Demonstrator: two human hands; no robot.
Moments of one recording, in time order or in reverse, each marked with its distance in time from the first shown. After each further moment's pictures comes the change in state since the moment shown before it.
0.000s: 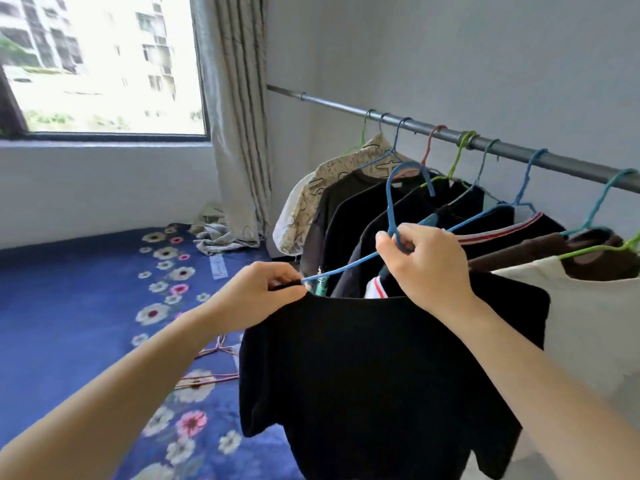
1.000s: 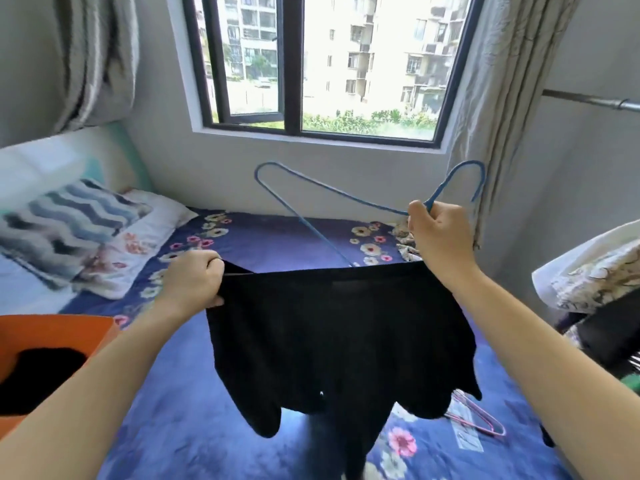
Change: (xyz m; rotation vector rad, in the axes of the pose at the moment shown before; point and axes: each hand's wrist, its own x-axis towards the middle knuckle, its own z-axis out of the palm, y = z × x) left_hand -0.296 -0.240 -0.379 0.394 0.846 -0.752; right_hand 0.054 -0.394 0.312 0.803 -0.285 0.054
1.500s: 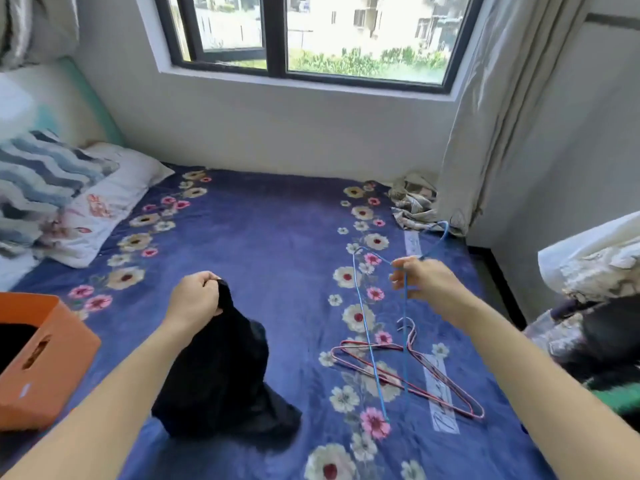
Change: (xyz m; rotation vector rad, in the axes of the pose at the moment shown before) left_hand 0.032 -0.008 0.149 -0.276 -0.111 -0.407; right_hand 0.045 0.196 -0.011 0.169 -0.482 0.706
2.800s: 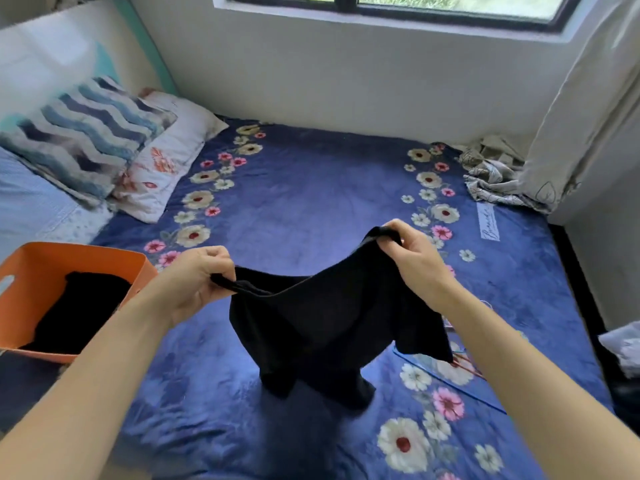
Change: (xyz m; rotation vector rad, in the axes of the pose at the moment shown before) left_hand 0.035 -0.041 -0.141 -0.389 -0.360 -0.174; right_hand 0.006 -0.025 0.203 -0.211 -0.182 -0.400
